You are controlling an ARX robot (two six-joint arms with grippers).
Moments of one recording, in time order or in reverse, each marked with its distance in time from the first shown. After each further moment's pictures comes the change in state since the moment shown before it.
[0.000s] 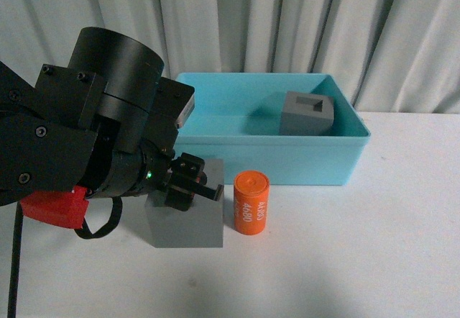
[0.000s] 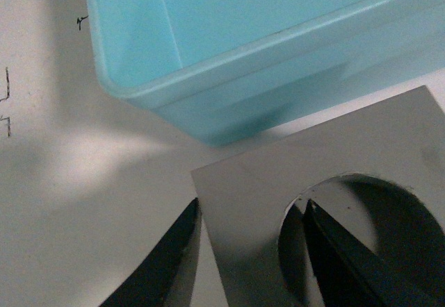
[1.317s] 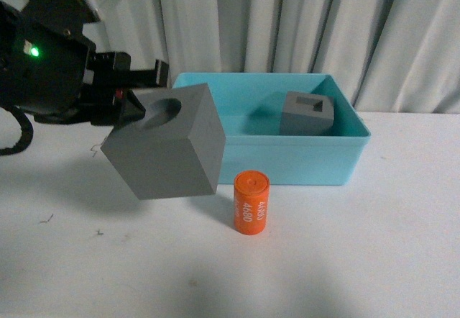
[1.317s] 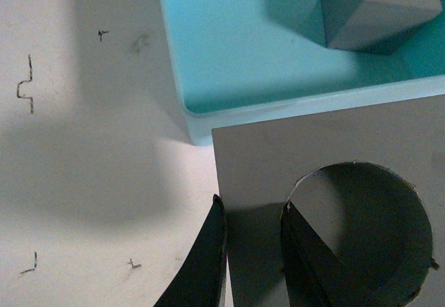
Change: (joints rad) left arm 0.124 -0.394 0.013 -0.359 0.264 -0.191; right arm 0.000 0.000 0.000 0.000 0.000 0.000
